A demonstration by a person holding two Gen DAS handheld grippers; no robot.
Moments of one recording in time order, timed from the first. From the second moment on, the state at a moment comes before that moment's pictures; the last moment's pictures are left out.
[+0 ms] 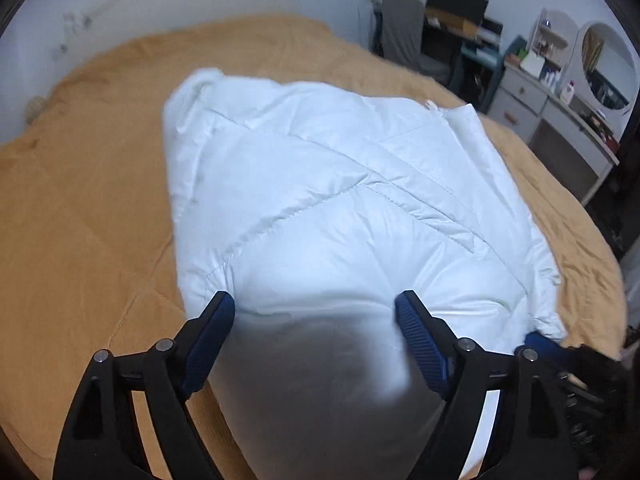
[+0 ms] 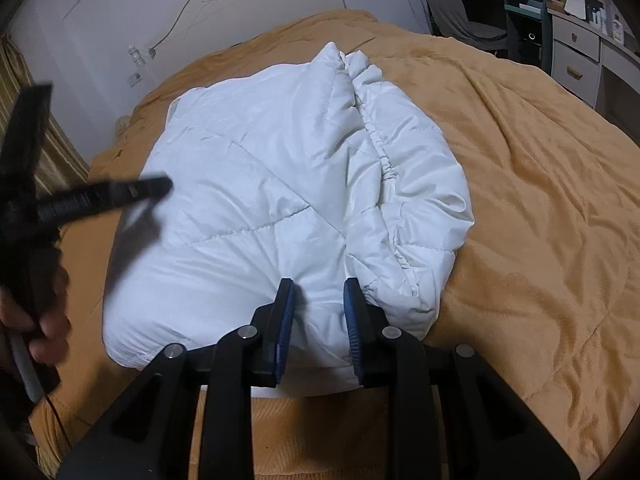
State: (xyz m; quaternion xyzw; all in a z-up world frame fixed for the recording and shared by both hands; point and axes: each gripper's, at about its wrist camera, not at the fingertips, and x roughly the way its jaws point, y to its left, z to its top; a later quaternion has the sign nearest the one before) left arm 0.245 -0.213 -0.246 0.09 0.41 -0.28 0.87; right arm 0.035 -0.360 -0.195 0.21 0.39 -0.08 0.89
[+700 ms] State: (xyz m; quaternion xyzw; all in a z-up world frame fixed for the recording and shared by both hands) left arm 0.223 -0.163 -0.276 -0.01 0.49 -0.32 0.81; right arm 0.056 -0.421 -0.189 0.26 0.40 -0.16 0.86
